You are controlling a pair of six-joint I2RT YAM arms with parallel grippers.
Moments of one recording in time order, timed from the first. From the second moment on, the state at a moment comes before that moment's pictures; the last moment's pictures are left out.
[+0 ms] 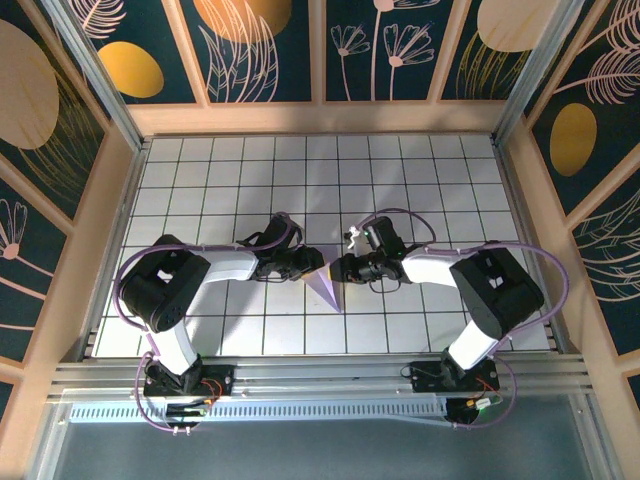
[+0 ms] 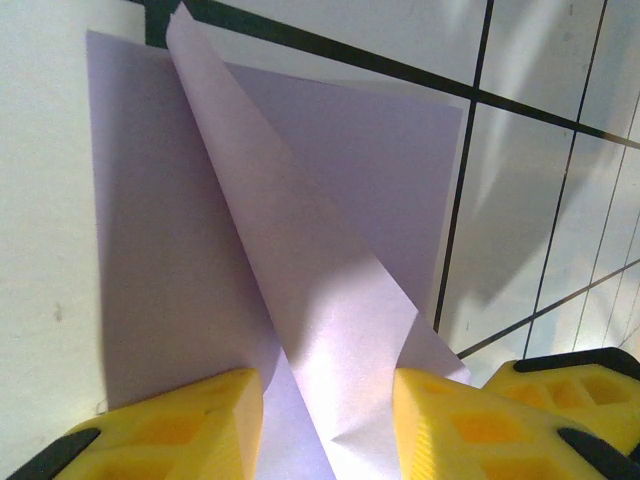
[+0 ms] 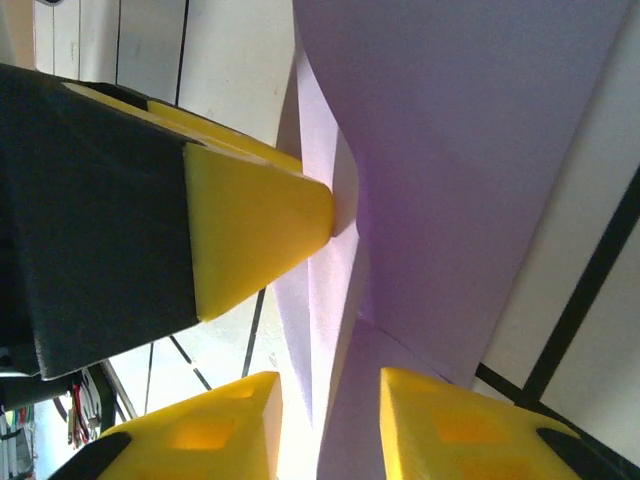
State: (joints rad) left arm -0.65 1.77 0.81 0.05 0.39 -0.98; right arm 0.60 1.64 0.68 0.05 -0.63 0.55
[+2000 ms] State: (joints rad) left arm -0.65 1.77 0.81 0.05 0.38 -0.98; right arm 0.60 1.69 0.70 0.01 -0.56 0.55
